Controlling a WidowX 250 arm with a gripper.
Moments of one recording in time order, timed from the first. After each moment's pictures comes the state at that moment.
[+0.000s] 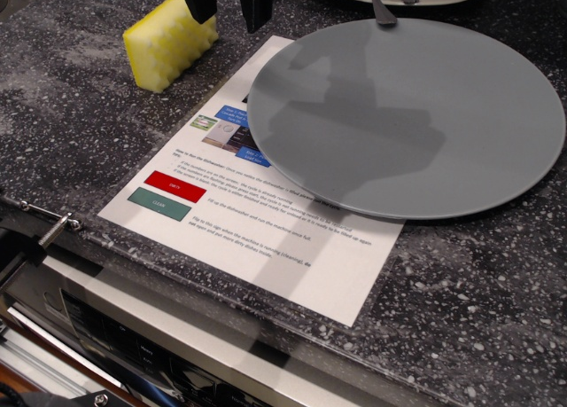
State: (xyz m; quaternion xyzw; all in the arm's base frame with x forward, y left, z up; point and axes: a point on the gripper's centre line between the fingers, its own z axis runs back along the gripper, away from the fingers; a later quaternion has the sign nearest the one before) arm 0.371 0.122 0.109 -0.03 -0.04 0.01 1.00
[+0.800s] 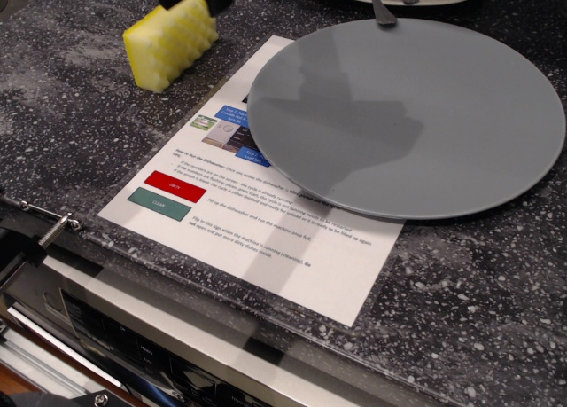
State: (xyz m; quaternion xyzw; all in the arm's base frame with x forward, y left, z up) arm 0.362 0.160 0.123 -0.05 -0.03 -0.01 1.00
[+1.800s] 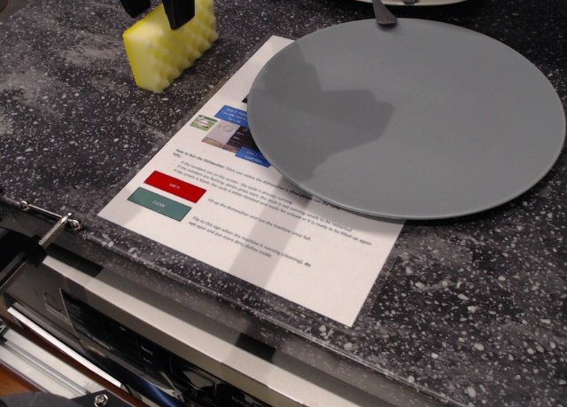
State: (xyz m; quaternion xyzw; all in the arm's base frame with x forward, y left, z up) arm 0.373 0.207 0.091 -0.01 -0.04 -0.02 1.00
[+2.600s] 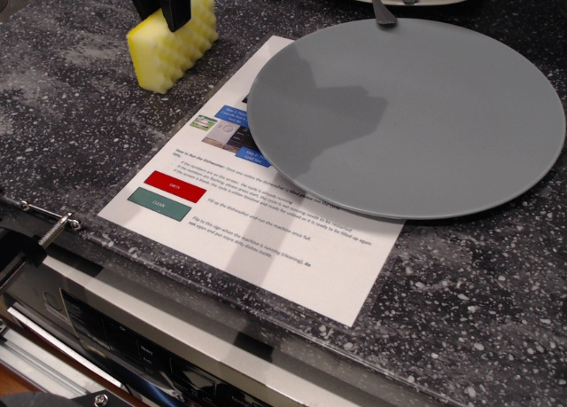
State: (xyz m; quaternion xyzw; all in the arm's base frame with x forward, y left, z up) arm 0.382 0.200 0.084 -0.02 -0.03 0.02 1.00
